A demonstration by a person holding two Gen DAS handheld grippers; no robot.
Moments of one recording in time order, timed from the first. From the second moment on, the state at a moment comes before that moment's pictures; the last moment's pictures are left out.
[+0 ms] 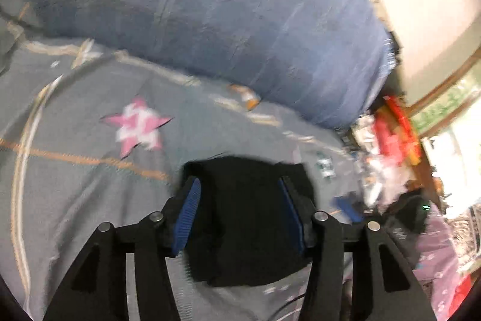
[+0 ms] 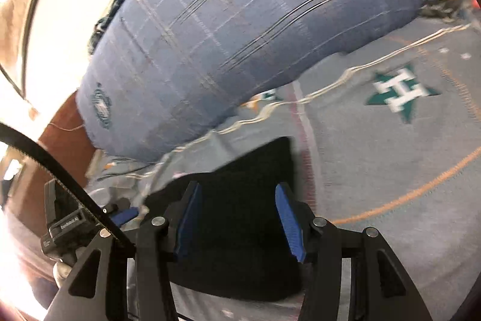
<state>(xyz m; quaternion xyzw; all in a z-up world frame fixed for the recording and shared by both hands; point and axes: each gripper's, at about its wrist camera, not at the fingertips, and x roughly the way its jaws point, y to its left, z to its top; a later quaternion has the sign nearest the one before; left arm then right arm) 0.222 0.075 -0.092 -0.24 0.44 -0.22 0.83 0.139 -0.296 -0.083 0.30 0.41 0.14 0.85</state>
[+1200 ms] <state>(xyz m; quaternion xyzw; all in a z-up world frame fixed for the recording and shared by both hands) 0.028 0.059 -0.092 -0.05 0.36 0.00 0.93 -0.025 -0.197 -0.096 0.14 0.42 0.05 0.90</state>
